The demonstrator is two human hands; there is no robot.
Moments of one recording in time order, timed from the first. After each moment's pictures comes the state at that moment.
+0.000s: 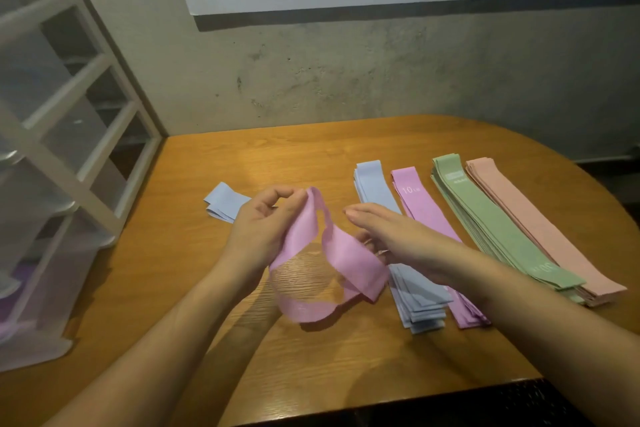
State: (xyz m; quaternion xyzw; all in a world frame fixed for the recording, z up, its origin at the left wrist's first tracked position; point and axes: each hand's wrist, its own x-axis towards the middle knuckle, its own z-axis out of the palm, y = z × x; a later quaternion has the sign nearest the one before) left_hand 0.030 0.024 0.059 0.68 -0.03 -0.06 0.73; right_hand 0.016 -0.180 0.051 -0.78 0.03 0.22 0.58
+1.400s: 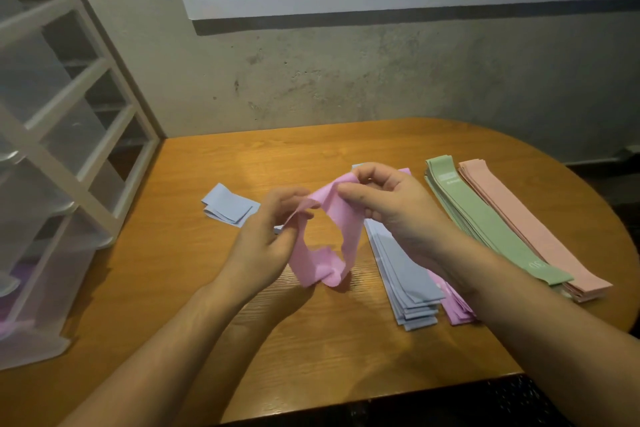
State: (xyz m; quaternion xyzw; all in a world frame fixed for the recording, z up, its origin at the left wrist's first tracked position) left_hand 0.030 0.032 0.033 0.78 -0.26 0.09 0.56; right_hand 0.009 -0.169 0.090 -0.67 -0.05 0.03 0.74
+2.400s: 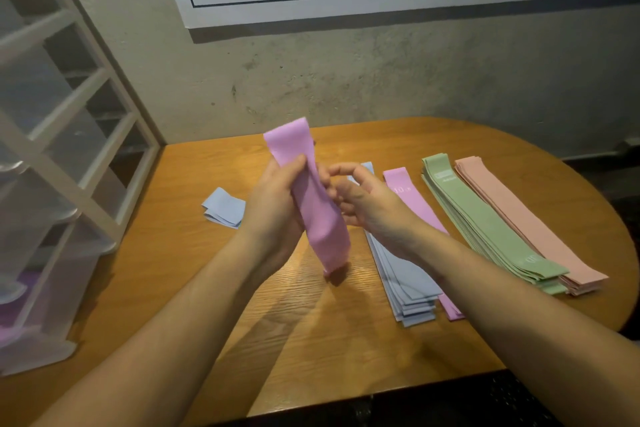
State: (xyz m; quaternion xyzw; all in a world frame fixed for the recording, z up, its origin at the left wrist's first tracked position) left_hand 0.033 -0.013 0.100 0.50 -0.08 -0.11 0.85; right_hand 0.026 -0.161 0.071 -0.67 -0.07 0.10 0.74
